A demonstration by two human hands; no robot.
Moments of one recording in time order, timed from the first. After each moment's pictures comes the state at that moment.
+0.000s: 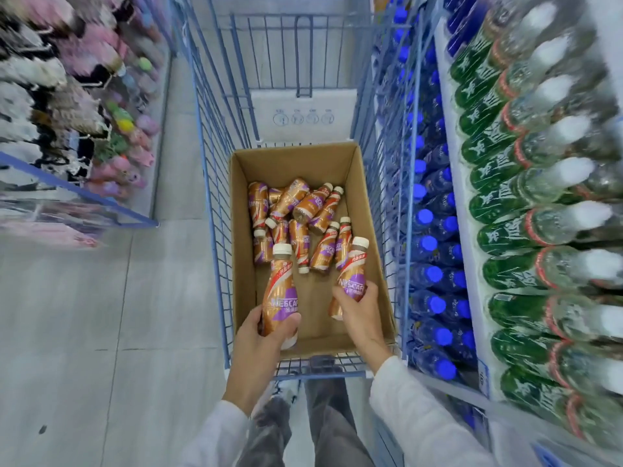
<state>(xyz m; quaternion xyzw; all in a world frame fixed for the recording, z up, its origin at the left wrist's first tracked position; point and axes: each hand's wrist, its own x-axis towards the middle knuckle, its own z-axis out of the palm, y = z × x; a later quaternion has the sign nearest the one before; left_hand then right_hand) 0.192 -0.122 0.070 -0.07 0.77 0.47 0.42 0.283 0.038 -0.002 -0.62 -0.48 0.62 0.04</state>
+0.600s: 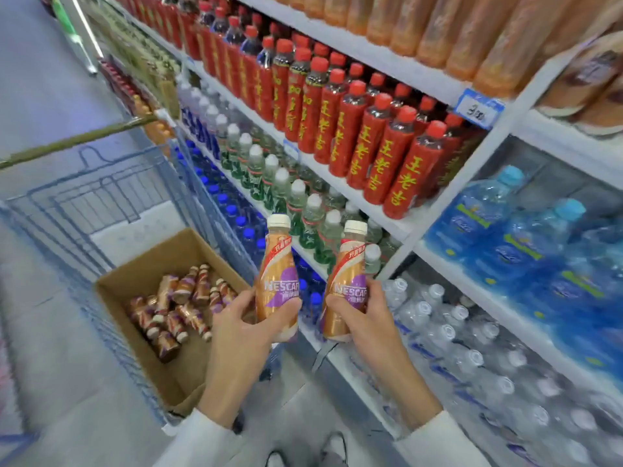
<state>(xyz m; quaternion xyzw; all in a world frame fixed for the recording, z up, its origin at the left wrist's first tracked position) 0.335 -0.142 0.282 0.37 0.62 0.52 0.46 0.517 -0.103 0.277 -0.58 -0.44 0.55 0.41</state>
